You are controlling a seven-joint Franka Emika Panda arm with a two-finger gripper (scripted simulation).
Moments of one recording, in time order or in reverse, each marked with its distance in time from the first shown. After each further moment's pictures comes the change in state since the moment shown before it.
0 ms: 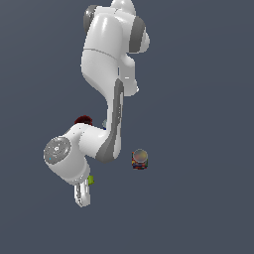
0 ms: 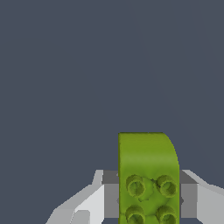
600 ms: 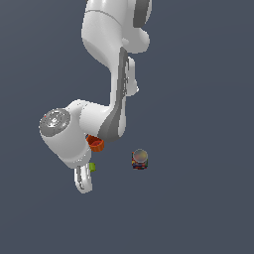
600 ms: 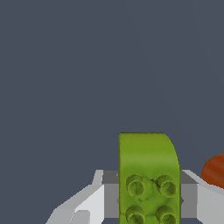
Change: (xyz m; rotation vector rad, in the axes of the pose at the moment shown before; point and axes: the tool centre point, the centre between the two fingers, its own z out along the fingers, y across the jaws) arm -0.026 0.022 -0.075 0.001 -0.001 0.000
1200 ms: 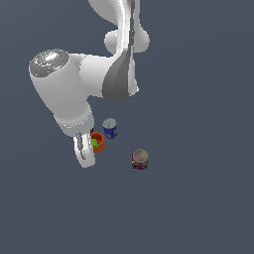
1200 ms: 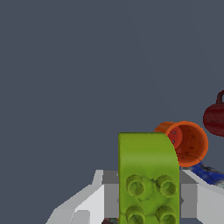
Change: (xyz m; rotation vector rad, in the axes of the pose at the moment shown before) arm -0.037 0.031 -0.112 0.001 -0.001 0.000
